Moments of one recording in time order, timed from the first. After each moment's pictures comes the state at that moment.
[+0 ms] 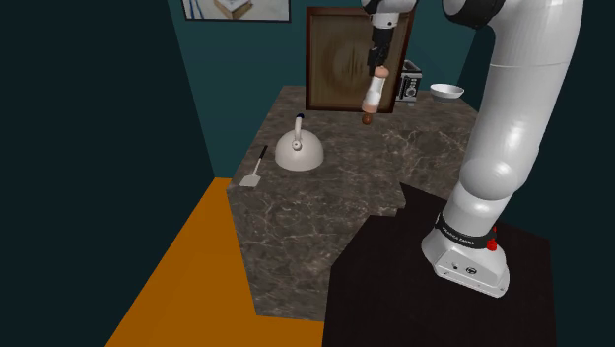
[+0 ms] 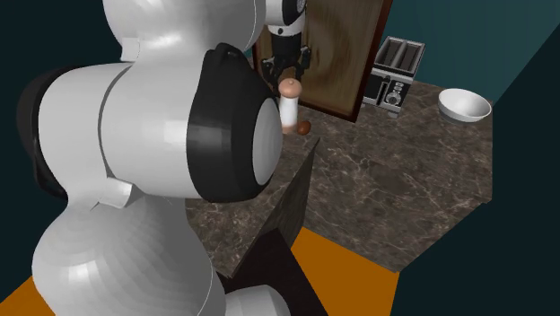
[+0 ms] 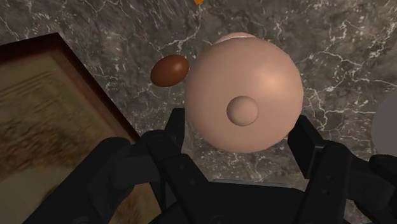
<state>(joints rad) -0.14 0.19 -0.62 -1.65 0.10 1.89 -0.75</state>
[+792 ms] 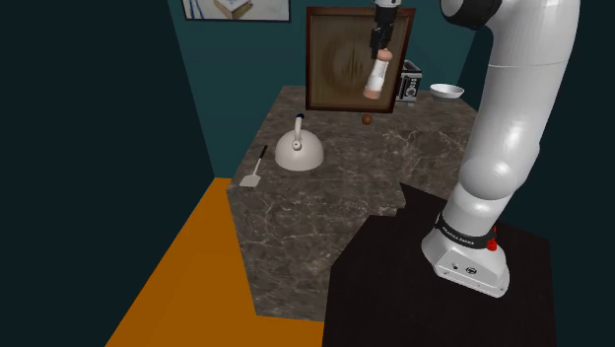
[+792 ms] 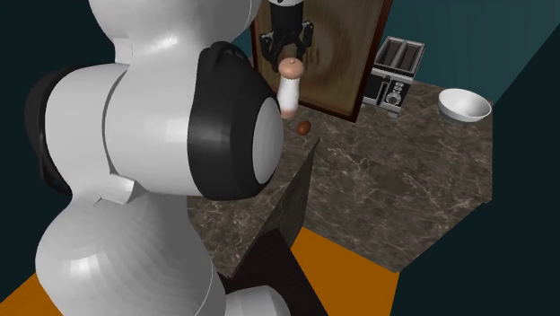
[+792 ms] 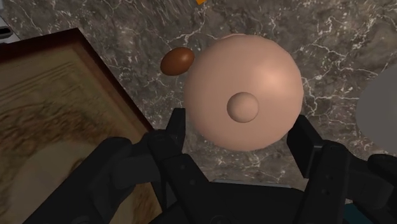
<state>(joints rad) -0.15 0.20 -0.62 -1.48 0.10 1.72 -0.76</state>
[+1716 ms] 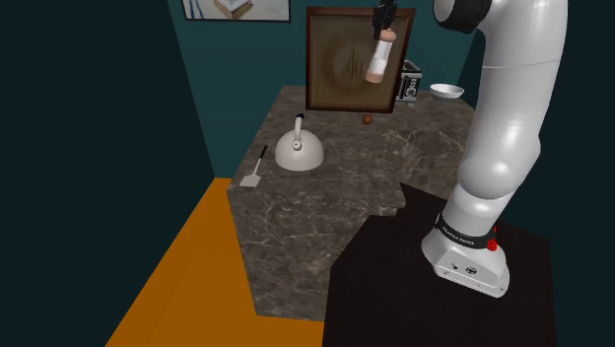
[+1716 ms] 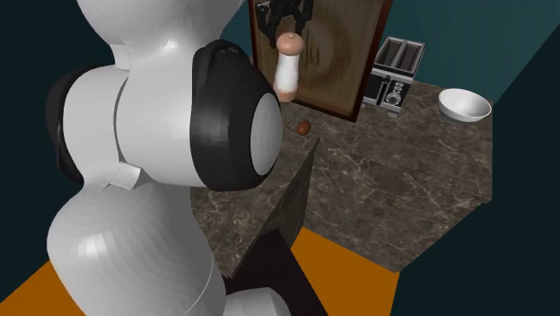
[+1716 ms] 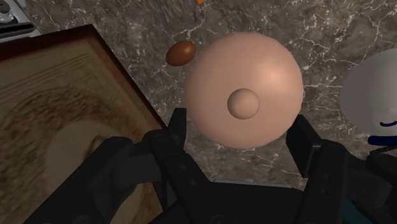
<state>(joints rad) -0.19 0.25 -0.63 -1.23 0.14 1.52 -0.76</state>
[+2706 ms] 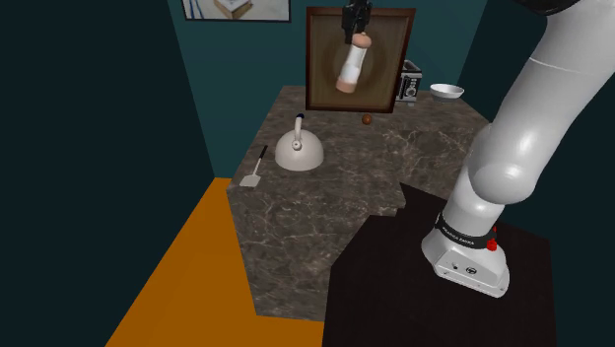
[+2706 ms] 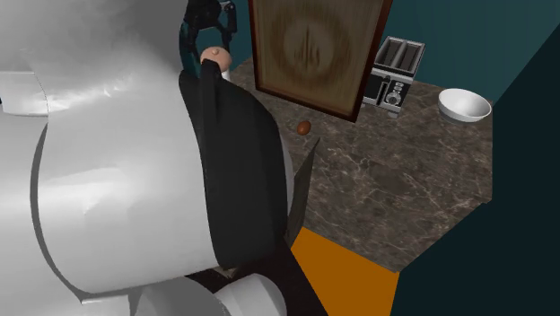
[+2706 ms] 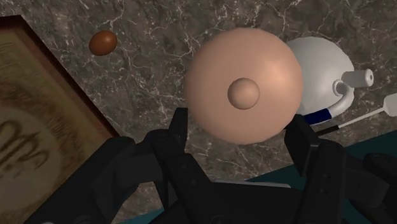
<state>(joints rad) 0.09 -0.10 -0.44 -1.60 -0.08 1.58 -0.34</state>
